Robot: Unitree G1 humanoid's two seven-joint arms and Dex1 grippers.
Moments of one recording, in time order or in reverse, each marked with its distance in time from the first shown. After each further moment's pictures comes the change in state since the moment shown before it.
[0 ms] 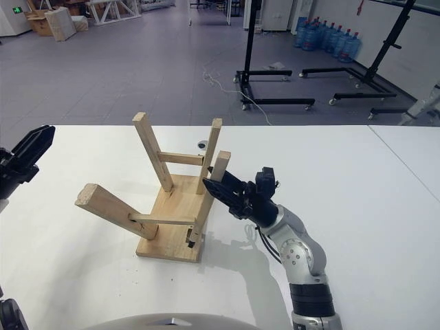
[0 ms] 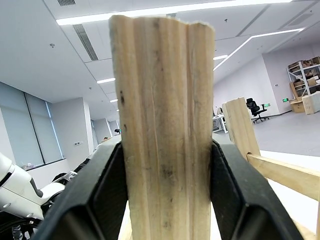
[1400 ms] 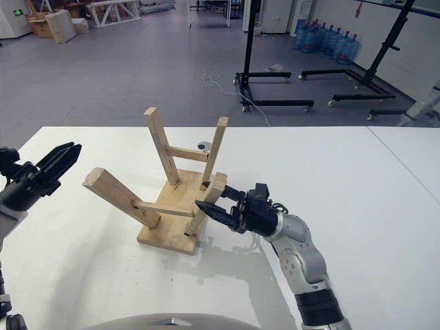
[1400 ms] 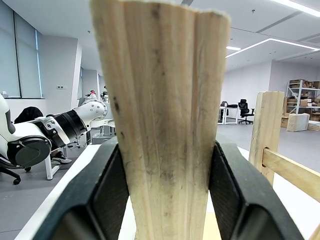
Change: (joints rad) left arm 0.095 -0.061 -0.072 -0.111 0.001 0.008 0.046; right arm 0.050 -0.126 0.147 0.011 -0.200 -0.333 0.052
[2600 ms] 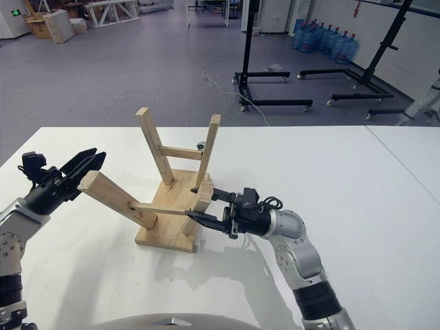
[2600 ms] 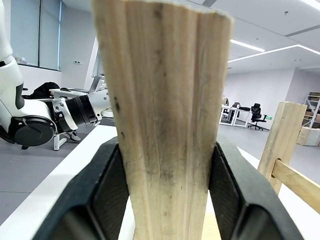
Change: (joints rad) left arm 0.045 -0.103 -0.122 -0.132 0.023 -0.052 0.069; right arm -0.065 -0.043 0.080 0.013 -0.078 -0.102 0.040
